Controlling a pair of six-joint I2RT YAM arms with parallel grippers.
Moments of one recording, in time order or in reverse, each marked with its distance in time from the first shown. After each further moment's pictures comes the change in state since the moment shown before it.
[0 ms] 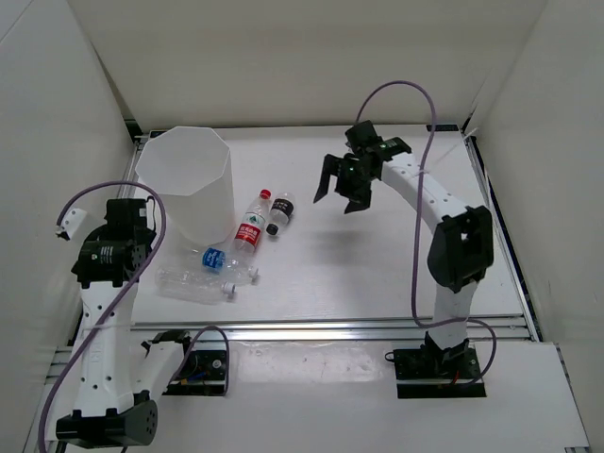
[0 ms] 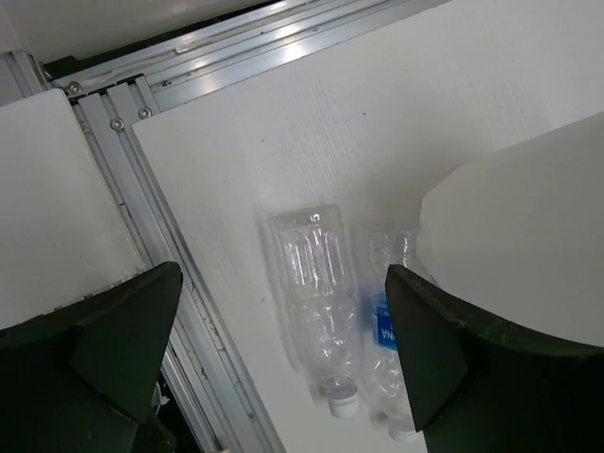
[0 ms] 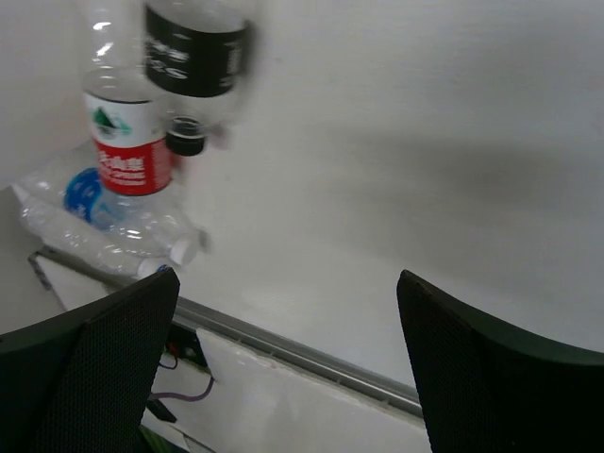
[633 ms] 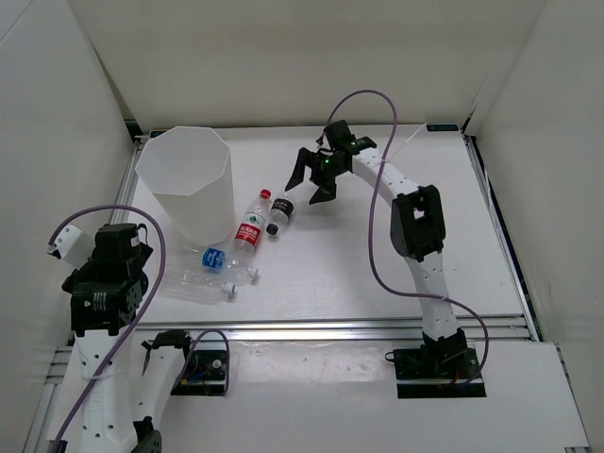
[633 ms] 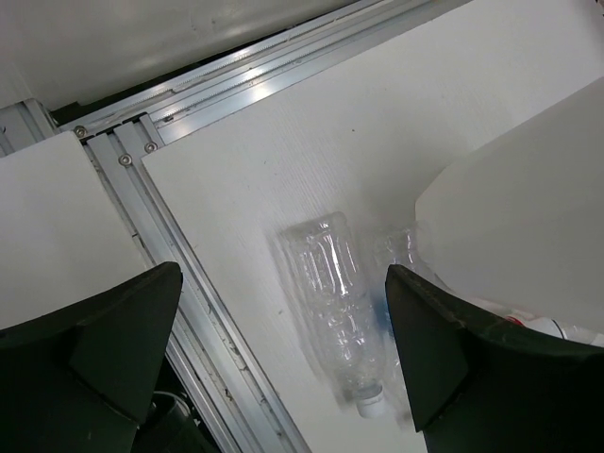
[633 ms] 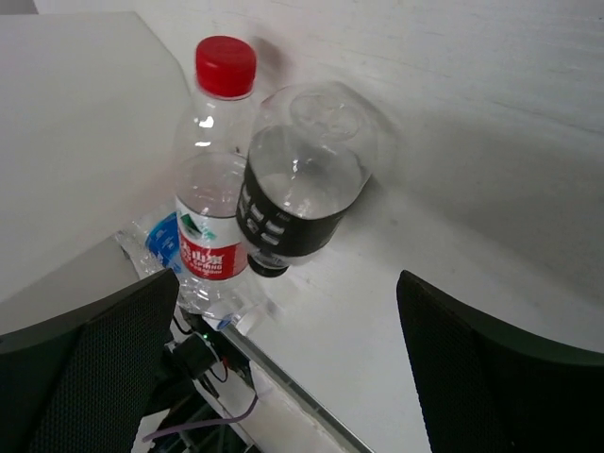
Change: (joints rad) left arm -0.013 -0.204 -0.061 0.041 -0.018 0.146; right arm 0.020 0.486 0.418 0.172 -0.329 0.024
